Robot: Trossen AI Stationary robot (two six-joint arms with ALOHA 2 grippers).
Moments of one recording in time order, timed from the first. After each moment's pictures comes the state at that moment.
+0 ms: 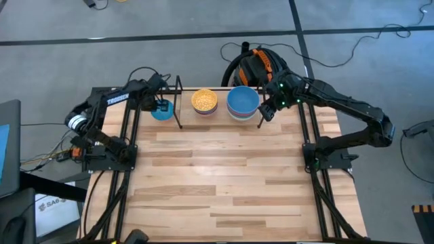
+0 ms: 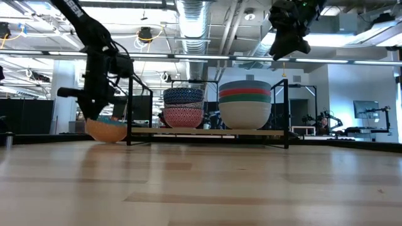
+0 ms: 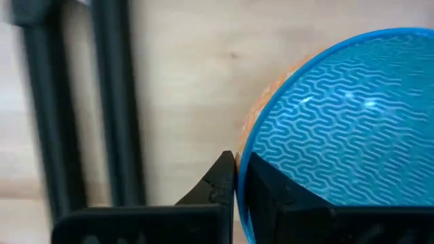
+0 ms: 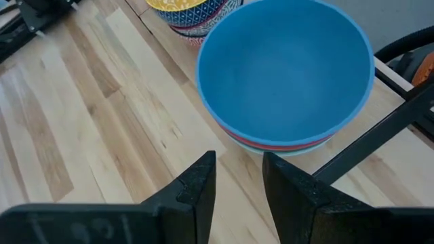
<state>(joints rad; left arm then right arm) 0.98 1.49 0.91 -0.81 -0.25 -0.55 -0.51 1.20 1.21 -0.85 -0.11 0.24</state>
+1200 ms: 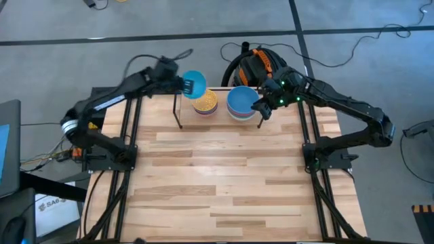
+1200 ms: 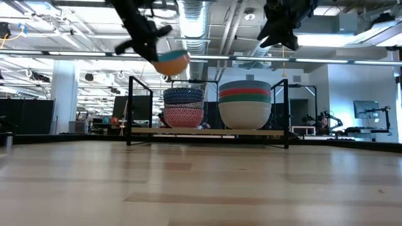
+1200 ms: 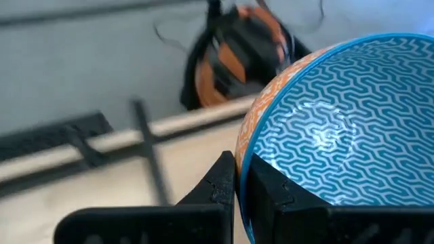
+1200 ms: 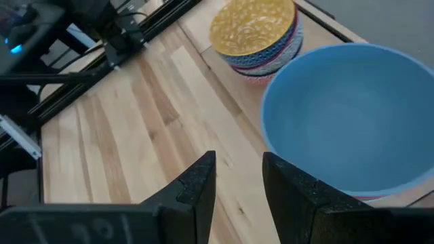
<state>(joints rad) 0.62 1.37 1.31 -0.62 -0.30 -0.53 -0.51 1.20 1.21 -0.70 -0.26 0.29</state>
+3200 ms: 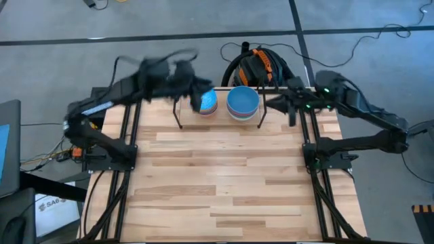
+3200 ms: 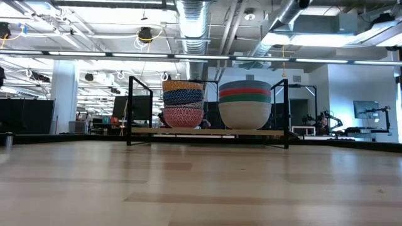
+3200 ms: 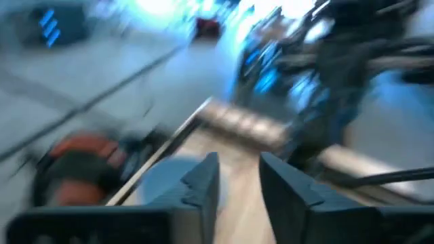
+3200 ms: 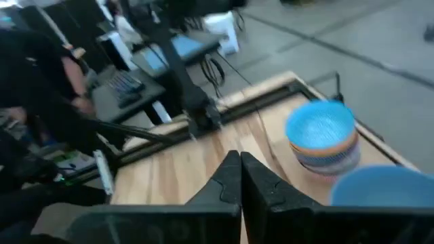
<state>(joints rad) 0.29 1.44 1.73 -0.51 -0.10 -0.19 -0.34 0.92 1.21 -0.52 -0.24 0.29</state>
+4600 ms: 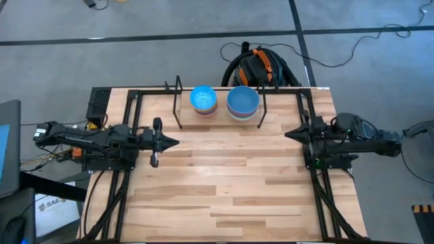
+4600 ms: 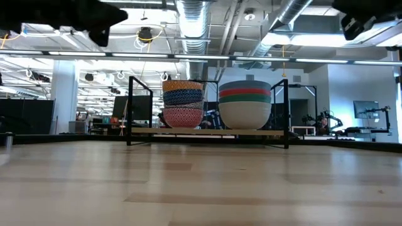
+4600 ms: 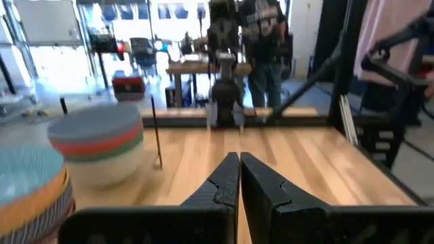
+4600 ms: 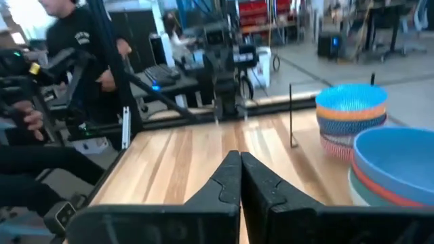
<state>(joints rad) -0.08 0.57 0.29 0.36 -0.13 0.01 -0.03 0.18 0.50 -0.37 -0.03 0.15</state>
